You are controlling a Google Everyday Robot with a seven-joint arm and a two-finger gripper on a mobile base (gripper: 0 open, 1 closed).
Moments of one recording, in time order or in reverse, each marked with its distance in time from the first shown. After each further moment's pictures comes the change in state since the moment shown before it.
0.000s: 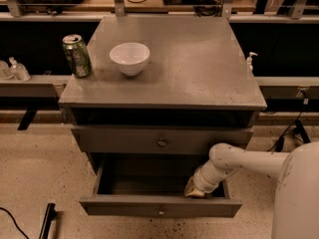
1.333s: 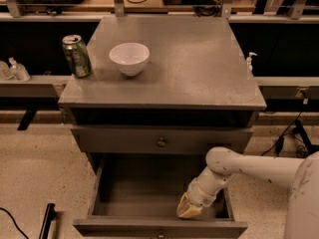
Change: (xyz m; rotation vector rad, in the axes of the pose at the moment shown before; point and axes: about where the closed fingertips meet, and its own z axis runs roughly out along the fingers) arm -0.047 0.094 -0.007 -0.285 -0.122 -0.053
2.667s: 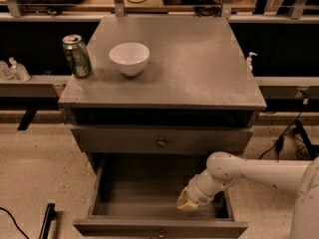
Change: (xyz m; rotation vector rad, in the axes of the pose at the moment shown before) arm 0.010 -0.035 -0.006 0.231 0.034 0.110
